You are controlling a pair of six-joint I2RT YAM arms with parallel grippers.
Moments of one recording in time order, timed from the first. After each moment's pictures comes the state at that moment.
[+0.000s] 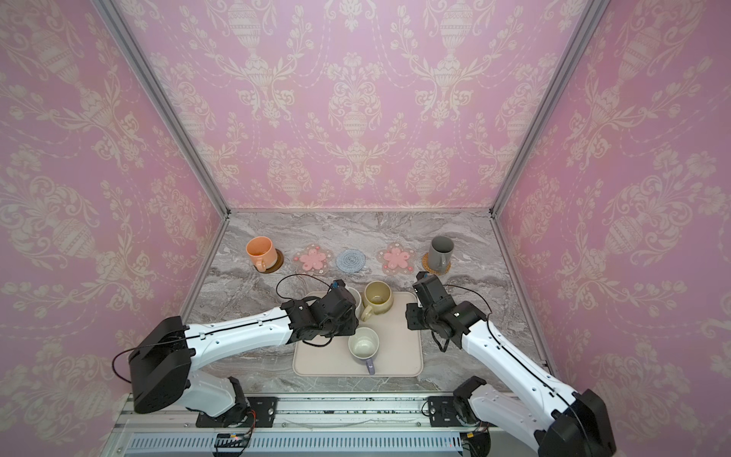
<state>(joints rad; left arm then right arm) -0.97 1.49 0.93 -0.46 -0.08 -0.95 0.51 1.01 0.73 -0.72 0.06 0.45</state>
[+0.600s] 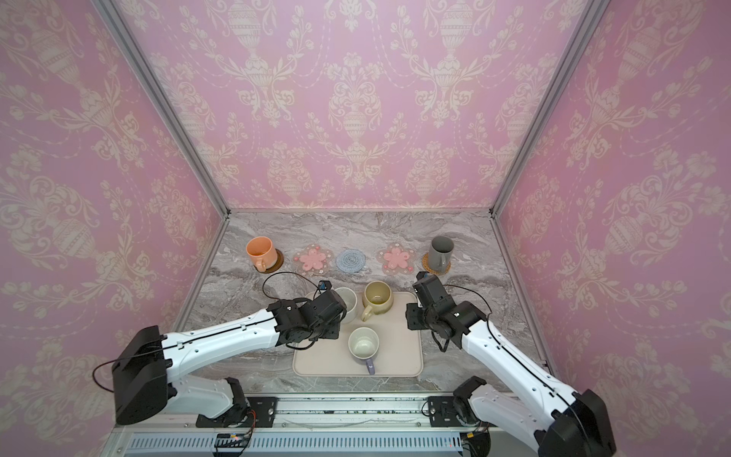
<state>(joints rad) -0.97 1.40 0.95 -0.71 -0.23 -0.84 0.51 1.01 0.73 -0.72 0.06 0.45</state>
